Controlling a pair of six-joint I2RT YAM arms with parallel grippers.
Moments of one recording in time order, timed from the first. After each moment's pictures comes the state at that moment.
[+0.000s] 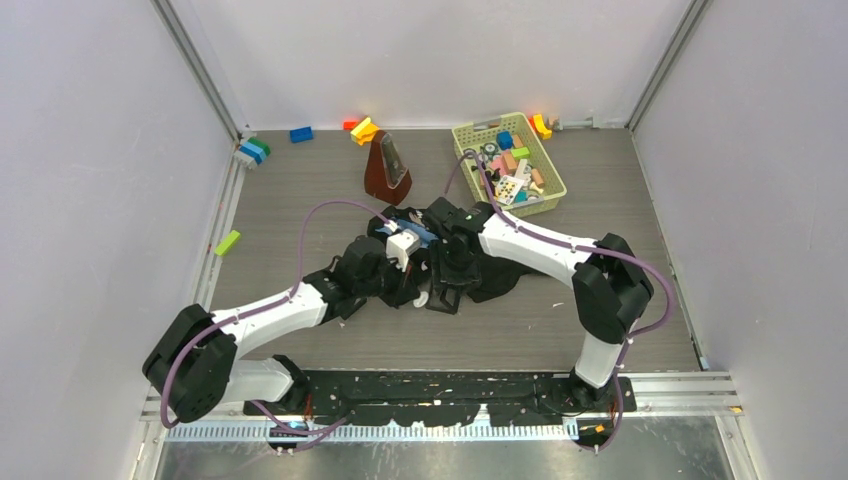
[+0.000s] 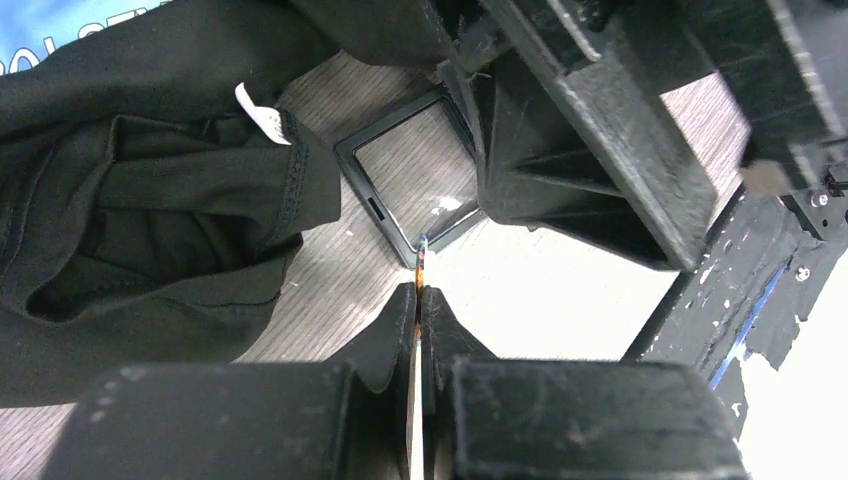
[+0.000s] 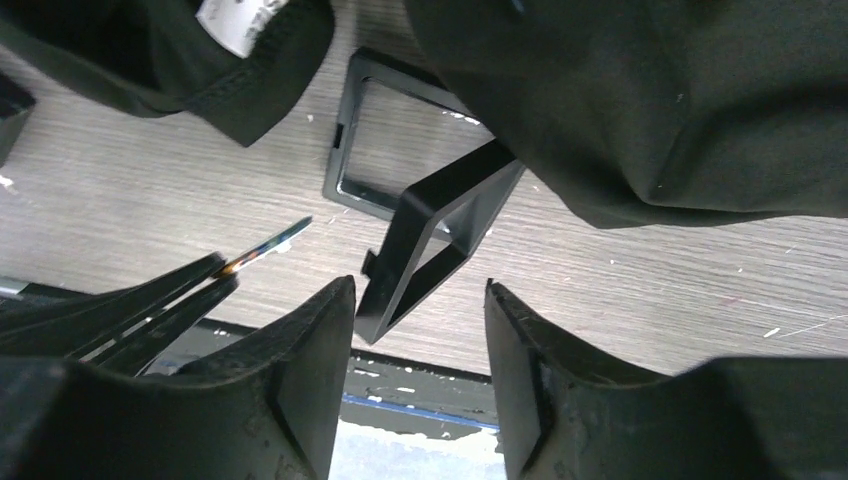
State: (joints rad) left arm -0.73 1.25 0.59 0.02 0.29 -0.21; right arm 0.81 1.77 1.36 -0.92 -0.03 0.74
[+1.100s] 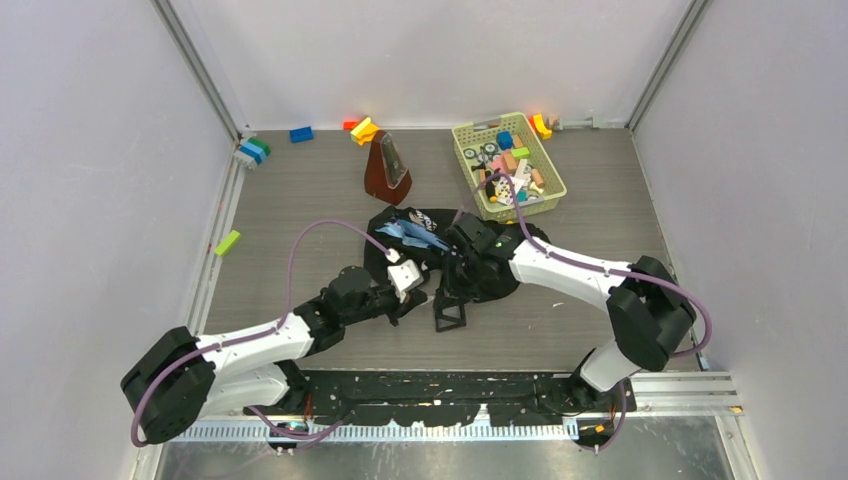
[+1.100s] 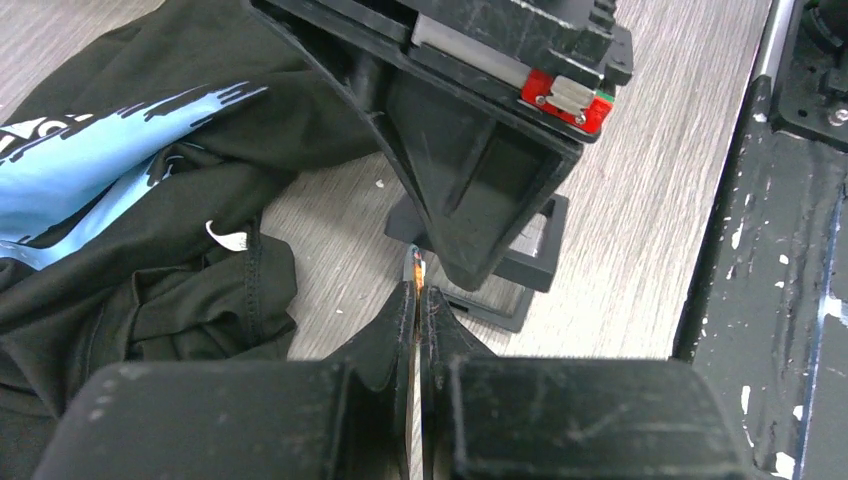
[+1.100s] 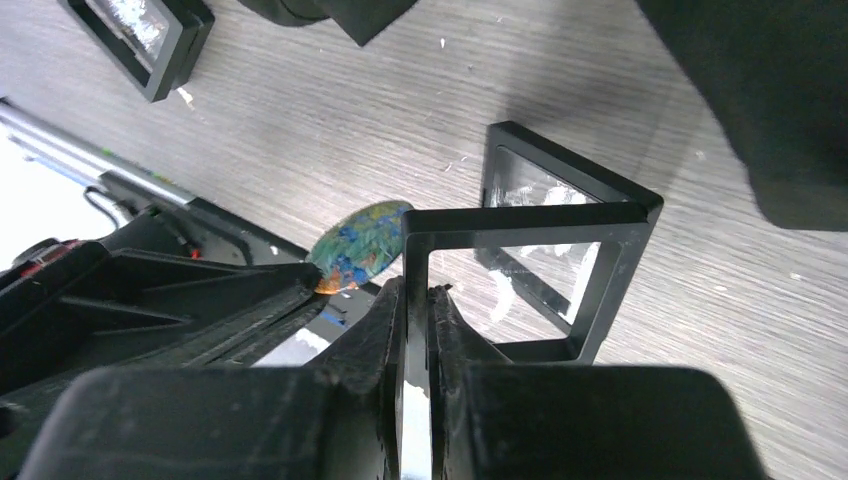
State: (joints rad) left arm -0.86 1.08 0.35 0.41 0.26 0.06; right arm 0.81 1.57 1.07 -0.61 -0.24 0.85
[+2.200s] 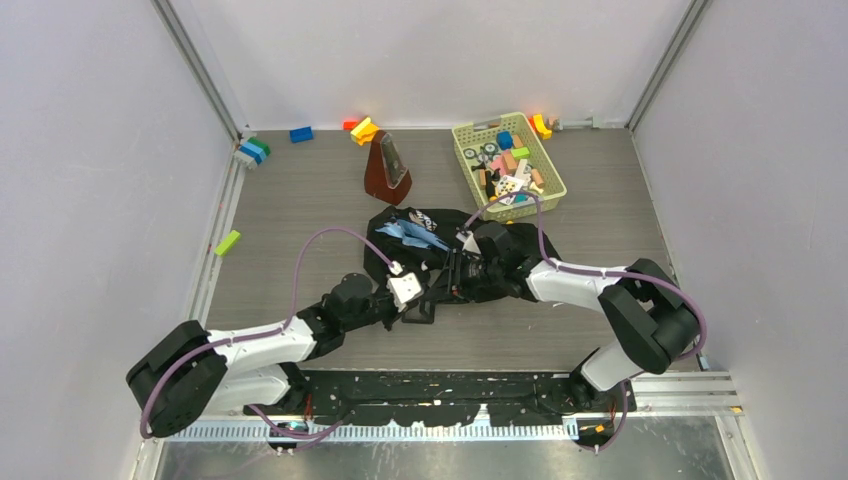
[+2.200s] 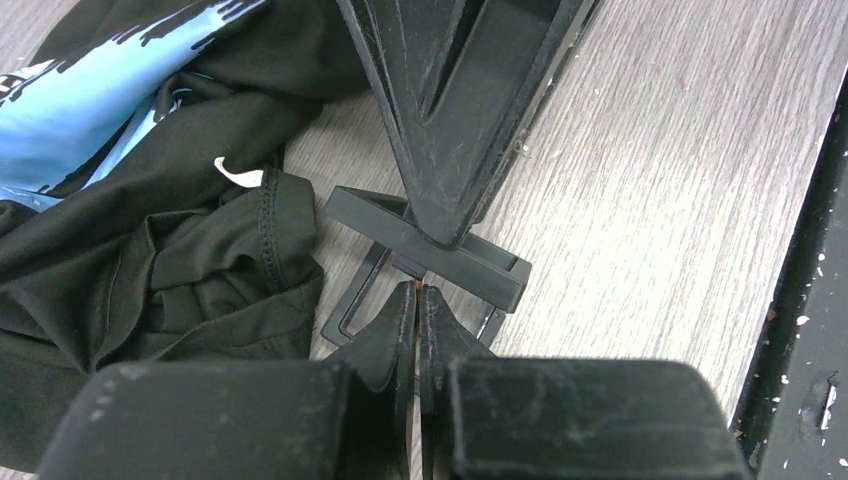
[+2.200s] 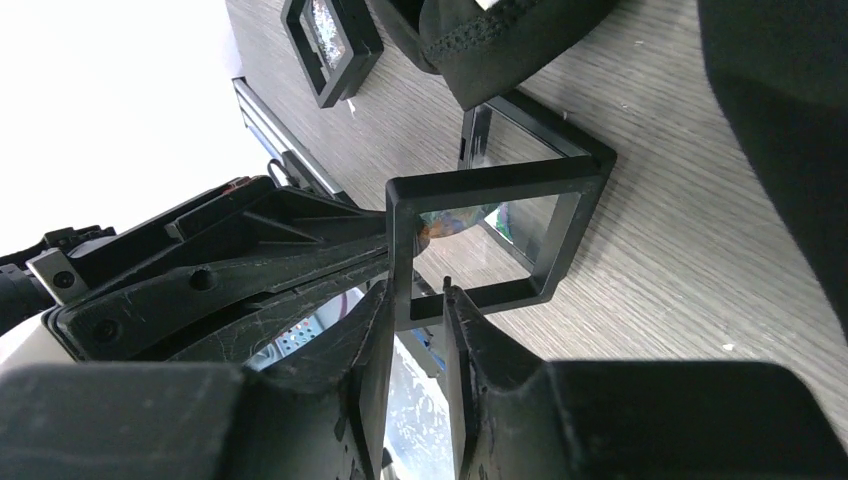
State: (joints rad) left arm -0.85 1.12 0.28 0.45 0.20 0.20; right arm 0.68 1.52 0.67 0.16 -0.59 1.01
